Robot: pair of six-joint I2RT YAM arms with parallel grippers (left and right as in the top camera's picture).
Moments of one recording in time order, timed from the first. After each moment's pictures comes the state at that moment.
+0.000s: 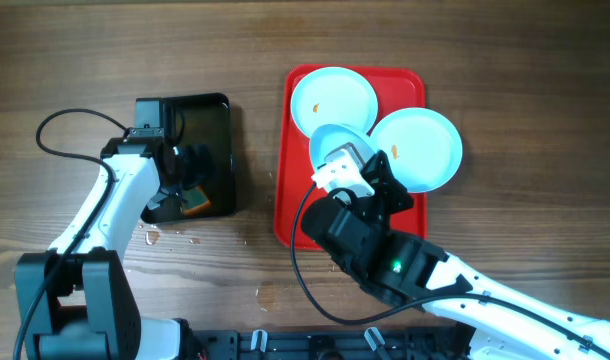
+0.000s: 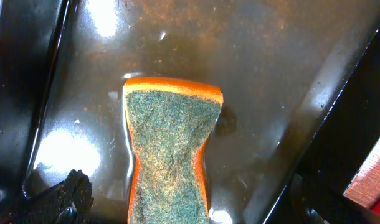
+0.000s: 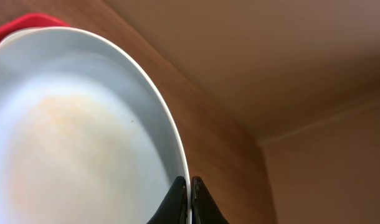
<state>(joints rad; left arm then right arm) 0.00 1.60 0.98 -0.73 0.00 -0.49 1.02 1.25 0.85 -0.42 1.16 -0.10</state>
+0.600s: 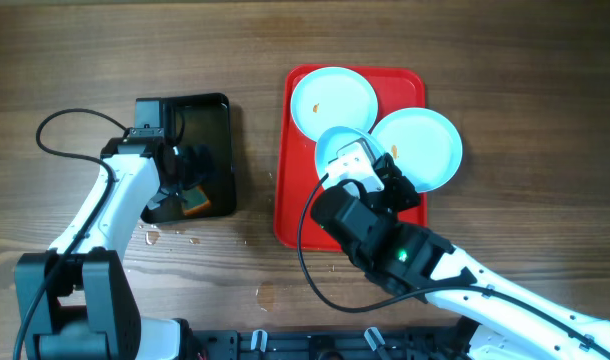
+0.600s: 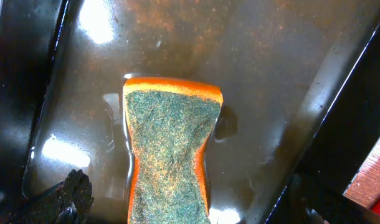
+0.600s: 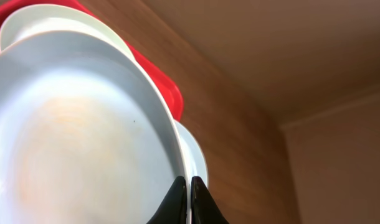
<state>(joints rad) 0.00 1.60 0.98 -0.73 0.00 -0.49 0.95 1.25 0.85 -0.50 1.03 -0.01</state>
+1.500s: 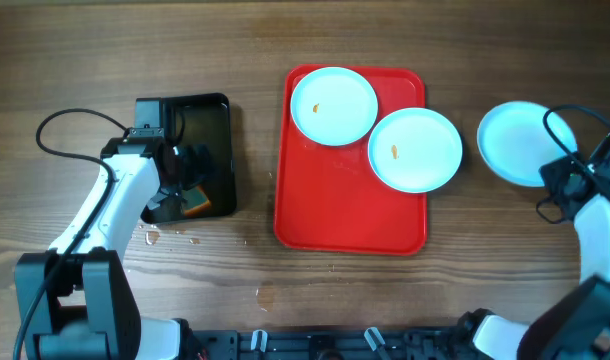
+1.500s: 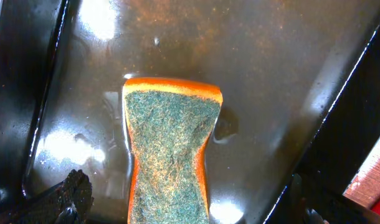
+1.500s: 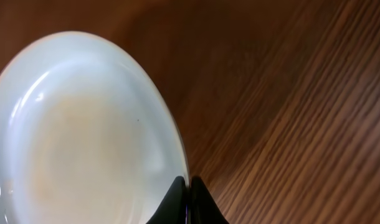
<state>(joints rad) 0.00 1.60 0.98 -0.73 0.00 -0.49 -0.58 1.46 0.85 -0.44 0.00 0.56</state>
